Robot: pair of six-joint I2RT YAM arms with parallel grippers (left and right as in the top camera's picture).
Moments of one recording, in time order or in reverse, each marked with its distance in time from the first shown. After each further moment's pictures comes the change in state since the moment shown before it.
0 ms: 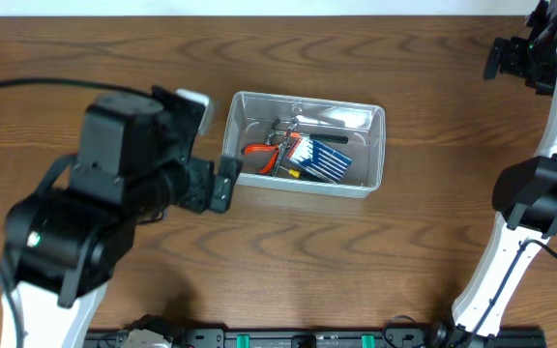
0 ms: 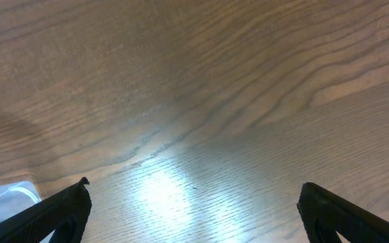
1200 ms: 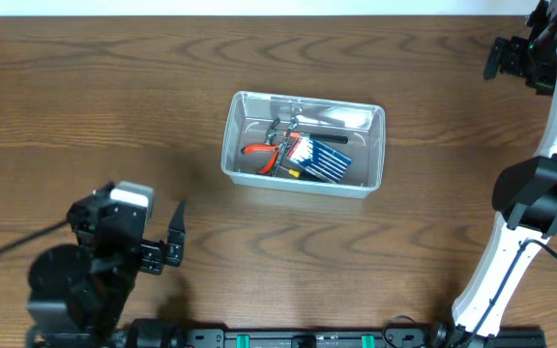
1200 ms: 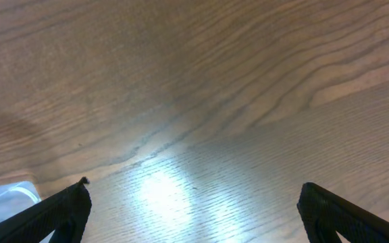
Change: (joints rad) left arm 0.336 -0.713 -0.760 0.490 -0.003 0.261; right arm 0.000 0.000 0.000 0.000 0.001 0.000
